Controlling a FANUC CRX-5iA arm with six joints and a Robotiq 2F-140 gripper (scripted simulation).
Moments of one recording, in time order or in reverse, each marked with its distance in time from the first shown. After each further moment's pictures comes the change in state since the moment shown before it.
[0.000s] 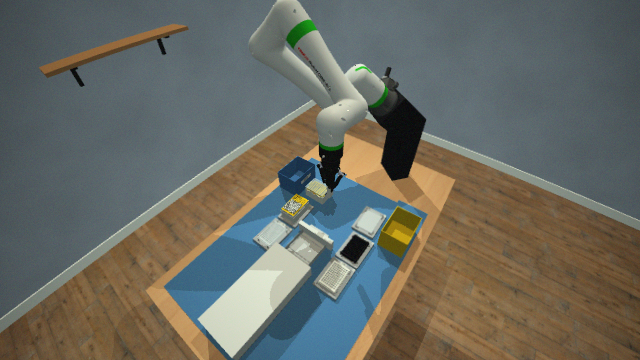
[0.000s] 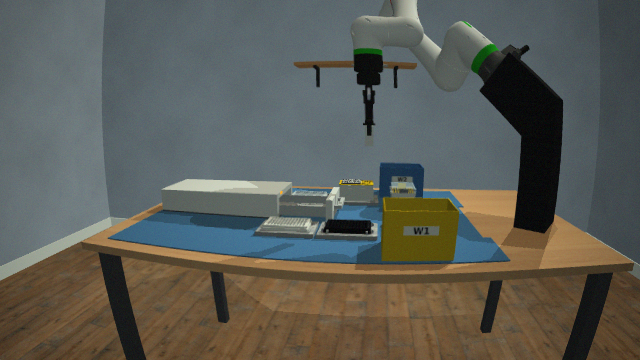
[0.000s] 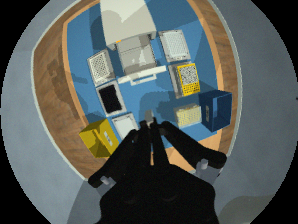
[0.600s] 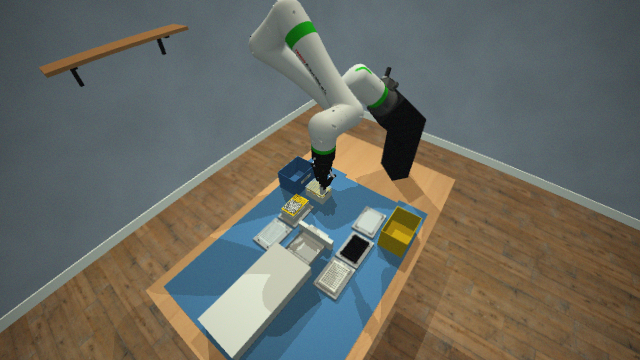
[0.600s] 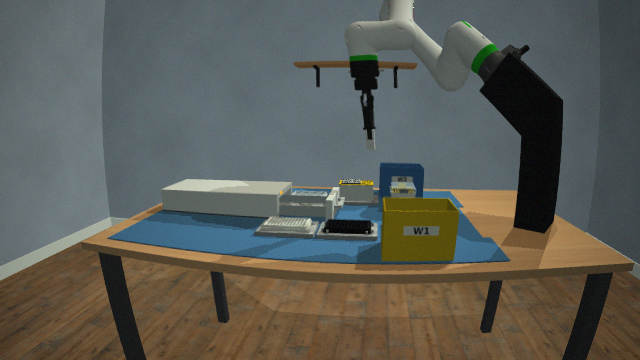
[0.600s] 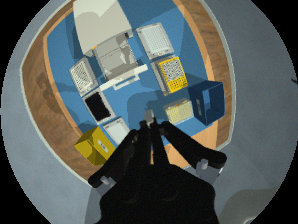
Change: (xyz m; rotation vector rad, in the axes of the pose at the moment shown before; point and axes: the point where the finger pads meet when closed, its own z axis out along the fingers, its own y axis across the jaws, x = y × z) arm -0.003 0.042 0.015 -0.072 -0.066 0.125
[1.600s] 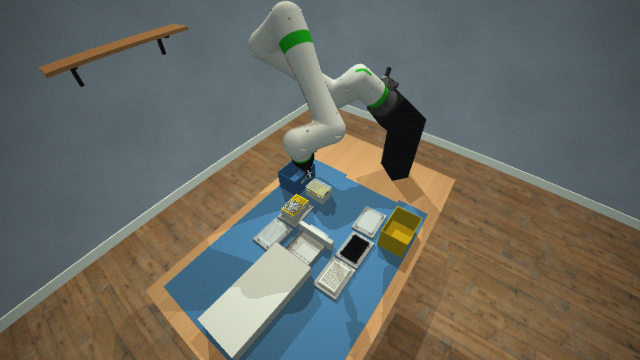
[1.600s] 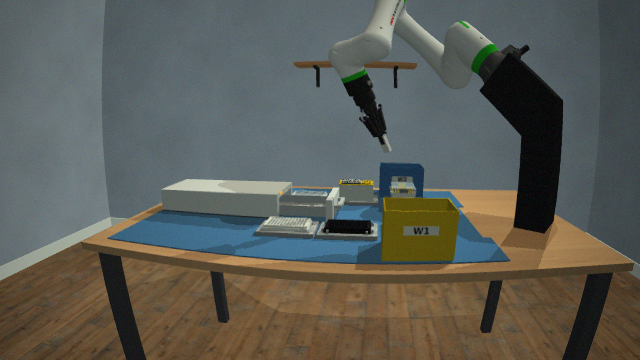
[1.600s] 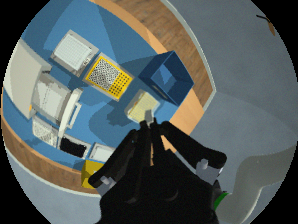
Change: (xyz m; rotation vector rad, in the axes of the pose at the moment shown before) arm -0.034 0.125 0.034 -0.265 -0.267 0.460
